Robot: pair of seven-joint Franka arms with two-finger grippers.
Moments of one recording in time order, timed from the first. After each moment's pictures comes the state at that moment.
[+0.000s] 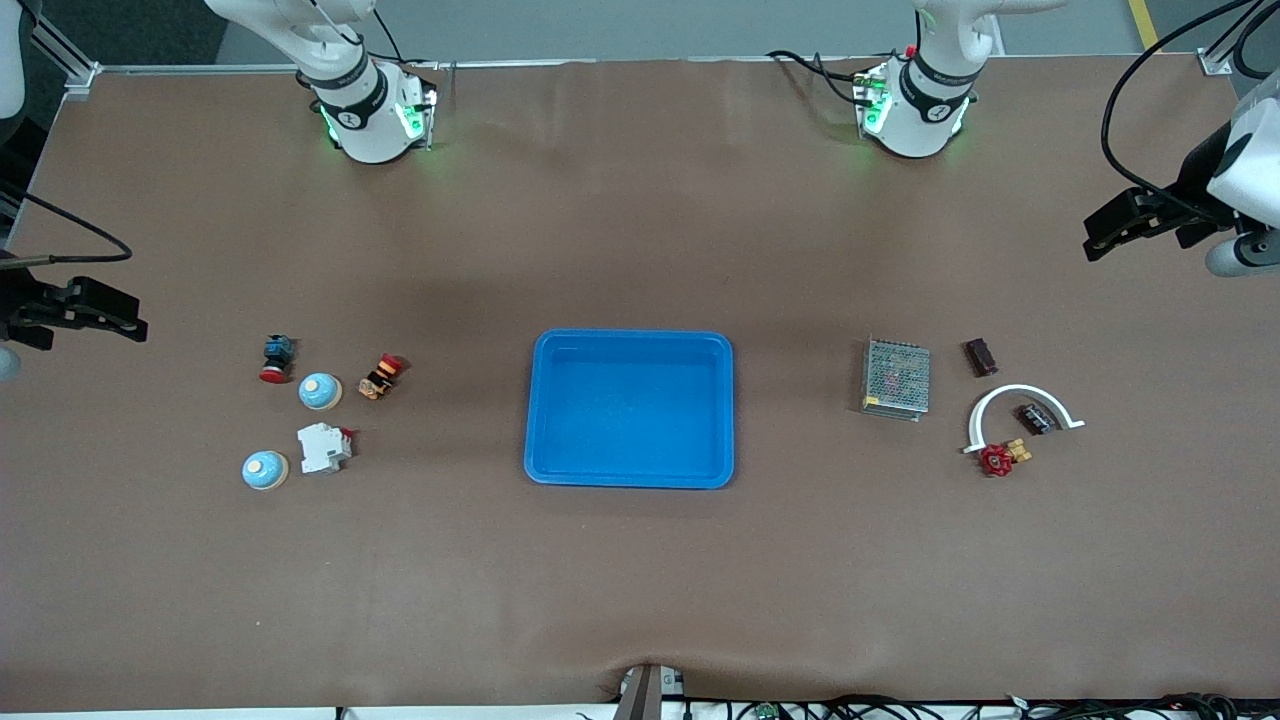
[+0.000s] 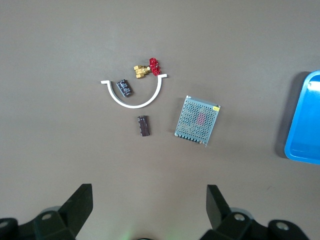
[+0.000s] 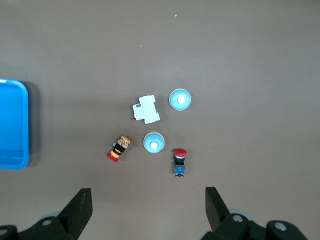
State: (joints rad) left arm 0.01 -0.03 -0.10 -1.57 0.04 1.51 -0.19; right arm -0.03 0.24 0.00 -1.28 -0.03 1.50 -0.08
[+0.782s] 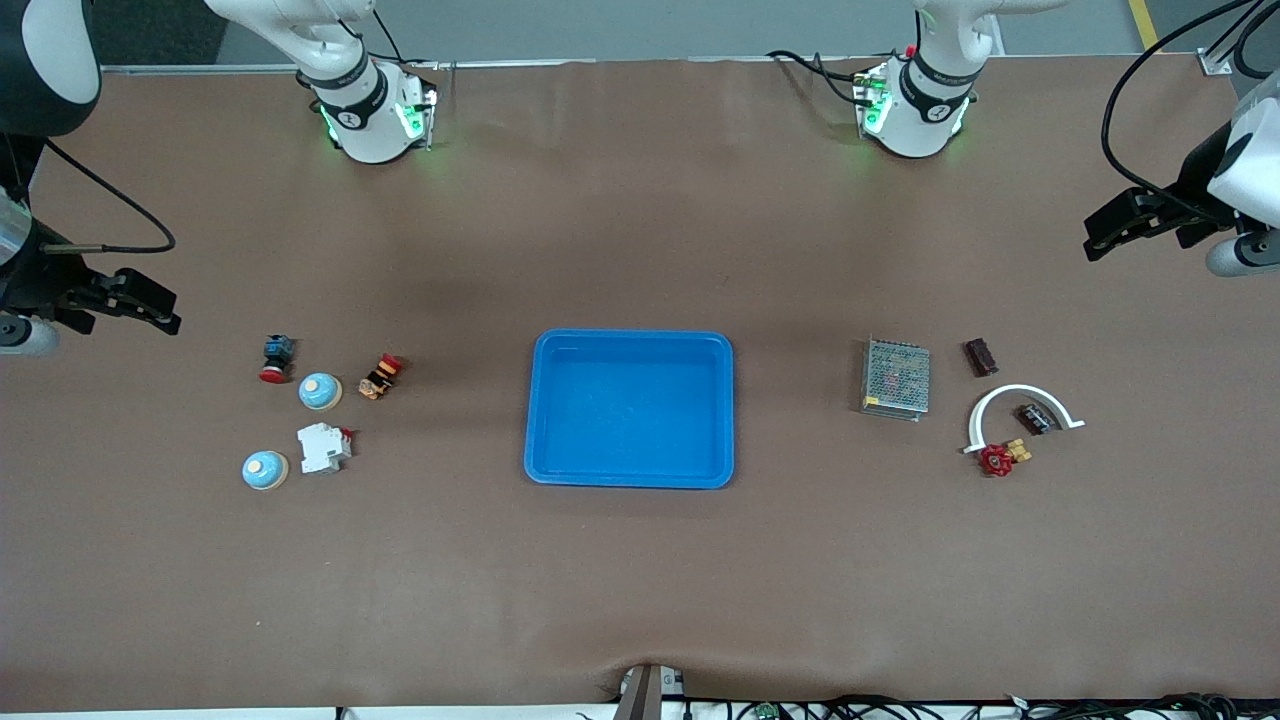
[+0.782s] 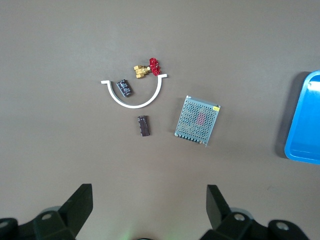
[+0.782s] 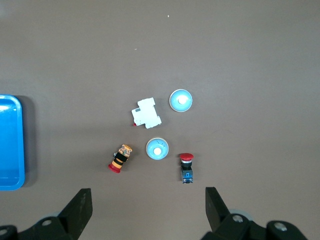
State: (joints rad) left arm 0.01 -0.03 -0.10 -1.57 0.04 1.51 -0.19; right arm -0.03 0.04 0.00 -1.65 -0.03 1.74 -0.01
